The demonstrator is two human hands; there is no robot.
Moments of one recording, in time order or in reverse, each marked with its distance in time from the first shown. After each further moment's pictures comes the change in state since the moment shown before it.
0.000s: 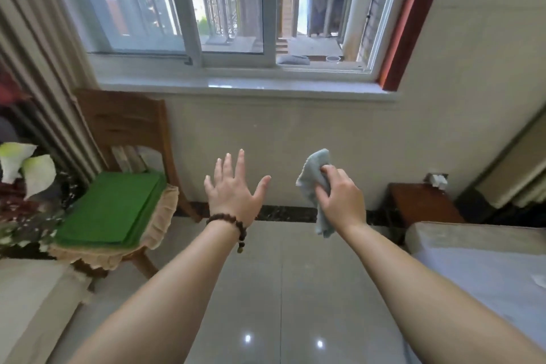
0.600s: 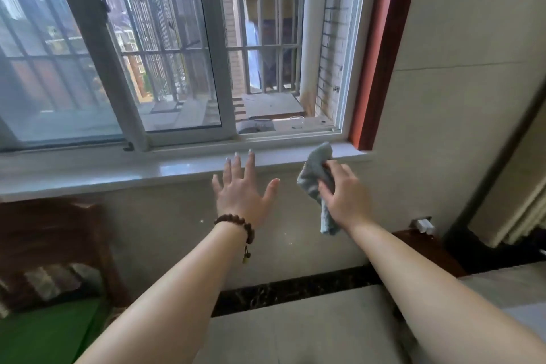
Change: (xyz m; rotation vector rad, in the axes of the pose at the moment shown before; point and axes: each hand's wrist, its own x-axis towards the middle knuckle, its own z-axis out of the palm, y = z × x) left_hand 0.294 0.093 0.002 -0.033 0.042 0.304; right_hand 0.264 0.004 -0.019 -0.091 0.269 0.014
